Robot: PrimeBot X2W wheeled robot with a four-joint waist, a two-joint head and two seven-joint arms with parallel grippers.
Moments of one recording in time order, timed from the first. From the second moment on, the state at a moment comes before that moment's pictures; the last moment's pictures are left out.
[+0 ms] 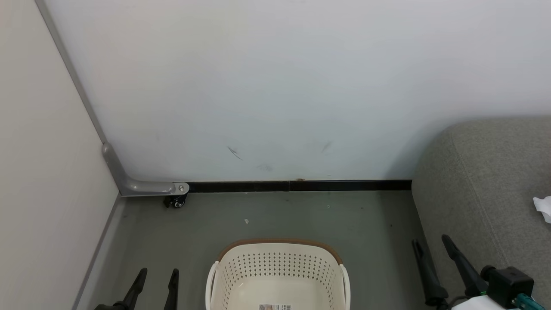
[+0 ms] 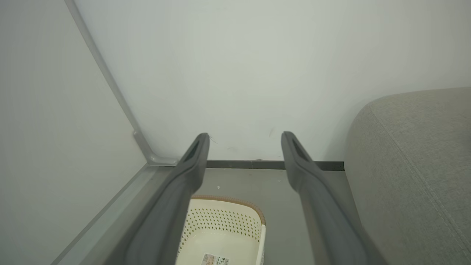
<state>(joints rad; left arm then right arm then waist) 0.10 0.04 -0.09 0.21 -0.30 -0.07 -0.26 0.12 -0.04 0.01 0.07 0.17 0.13 -0.26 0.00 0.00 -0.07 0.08</state>
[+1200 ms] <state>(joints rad) 0.08 0.02 -0.04 0.31 -0.63 -0.07 -0.14 0.15 -0.02 0.01 0.14 0.55 0.13 -0.19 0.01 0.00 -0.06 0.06</state>
